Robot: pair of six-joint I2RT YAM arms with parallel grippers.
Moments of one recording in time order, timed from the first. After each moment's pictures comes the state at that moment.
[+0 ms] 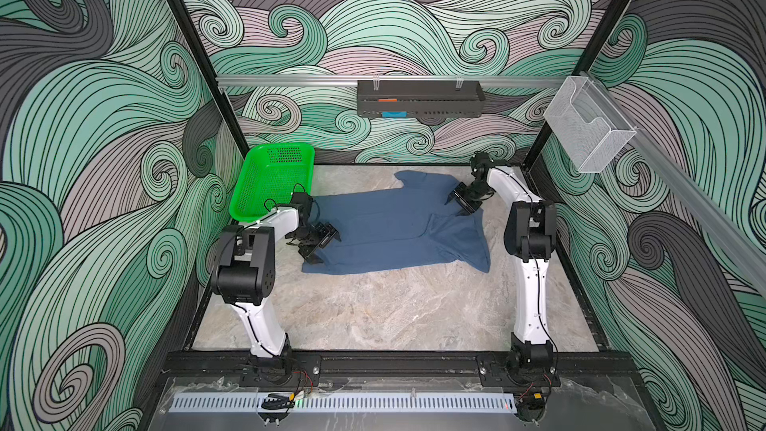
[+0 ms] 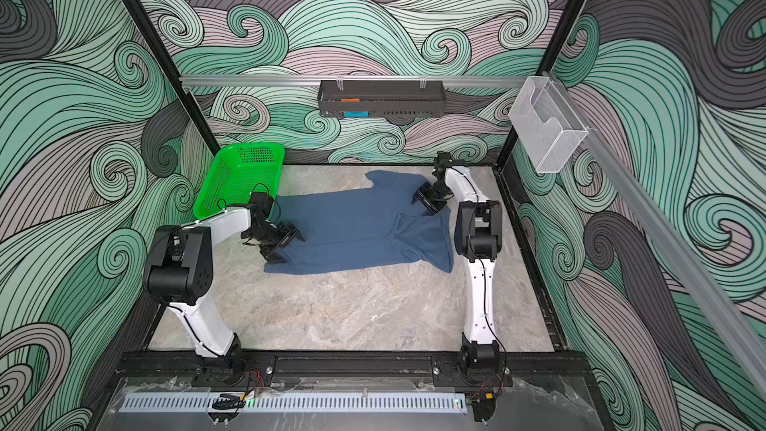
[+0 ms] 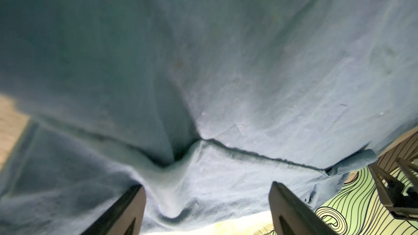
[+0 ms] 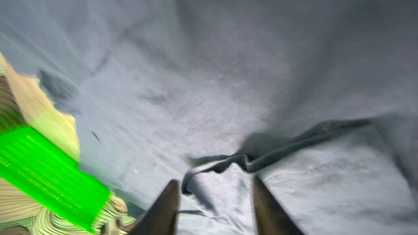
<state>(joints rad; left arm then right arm) -0.05 1.84 1.14 -0.75 0.41 -0.81 0.03 2.41 2.12 -1.16 -0.40 0.78</state>
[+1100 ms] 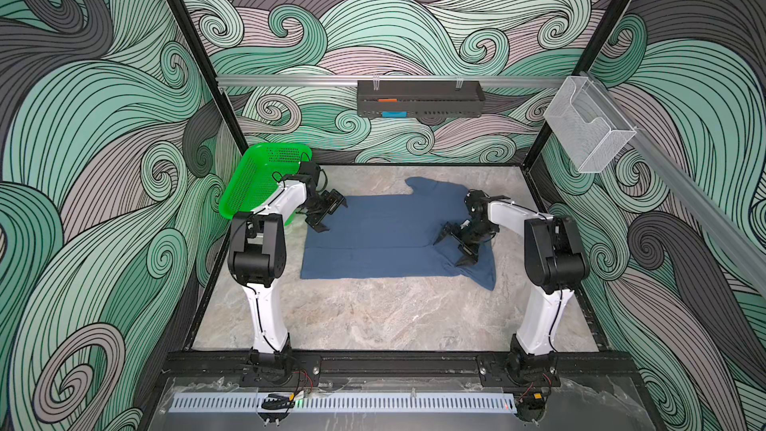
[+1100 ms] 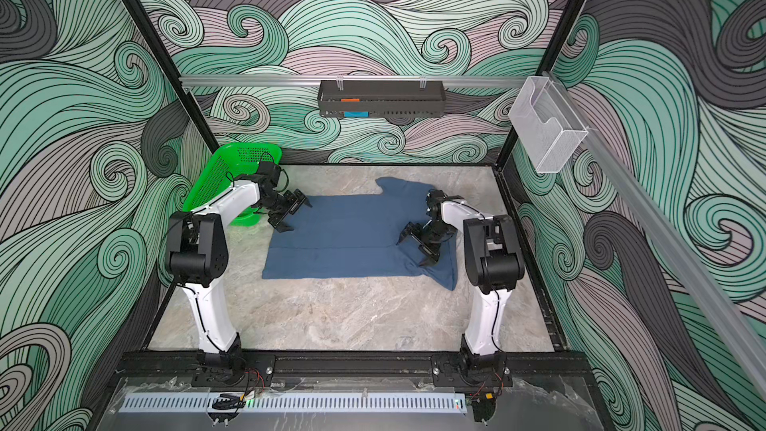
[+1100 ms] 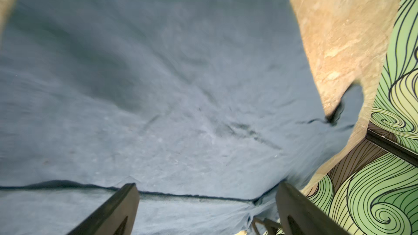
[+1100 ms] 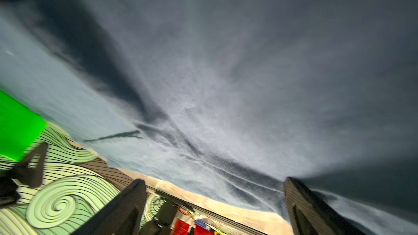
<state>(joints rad) -0.10 2.01 1.58 -0.85 0.38 -0.91 0.13 1.93 1.23 -0.96 -0.51 0.68</state>
